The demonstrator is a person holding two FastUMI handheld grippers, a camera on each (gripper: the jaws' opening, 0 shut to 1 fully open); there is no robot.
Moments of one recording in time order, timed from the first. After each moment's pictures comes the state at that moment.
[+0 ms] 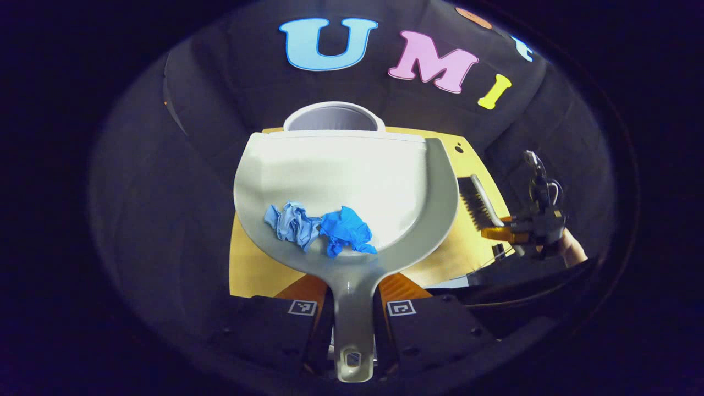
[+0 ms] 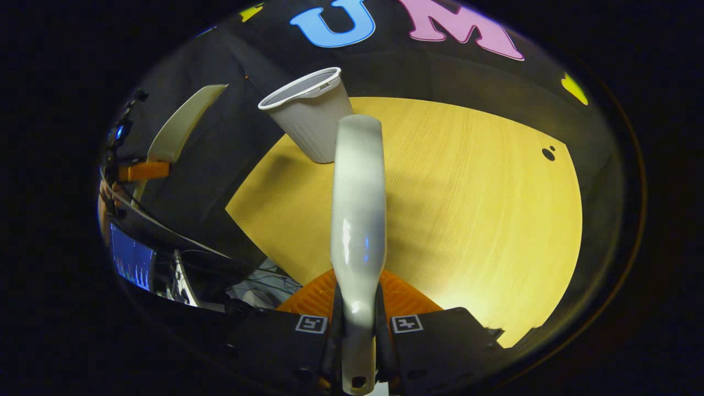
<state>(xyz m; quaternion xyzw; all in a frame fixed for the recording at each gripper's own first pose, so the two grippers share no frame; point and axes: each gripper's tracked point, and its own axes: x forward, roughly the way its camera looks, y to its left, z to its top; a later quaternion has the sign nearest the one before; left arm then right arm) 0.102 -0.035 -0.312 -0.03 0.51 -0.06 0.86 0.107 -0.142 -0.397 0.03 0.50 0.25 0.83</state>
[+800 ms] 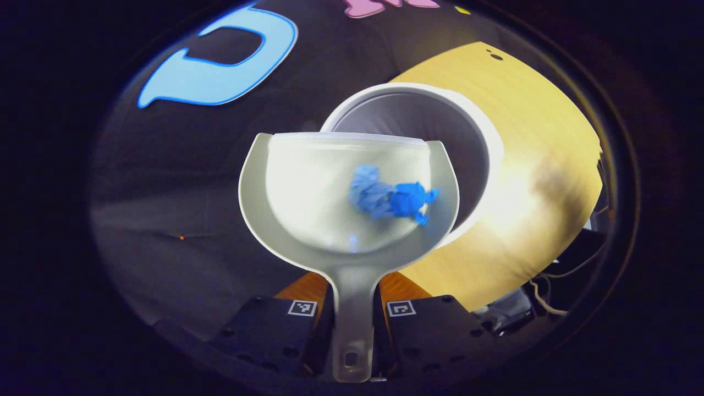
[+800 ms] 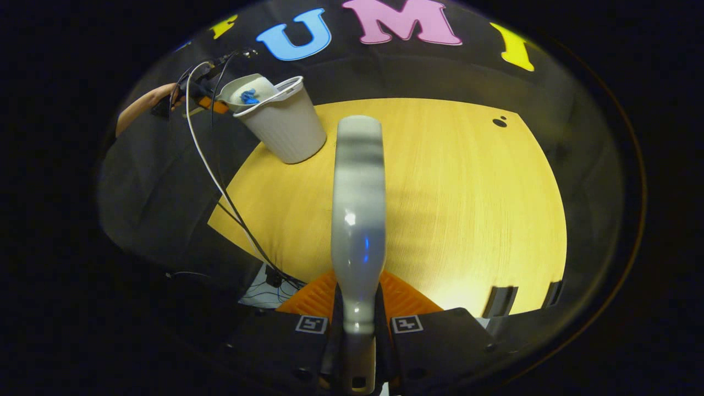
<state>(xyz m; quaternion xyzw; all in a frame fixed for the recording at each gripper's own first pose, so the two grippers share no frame) 0.230 -0.143 -0.418 0.40 0.61 -0.01 0.69 0.070 -0.182 -0.421 0.08 0.49 0.15 0.85</state>
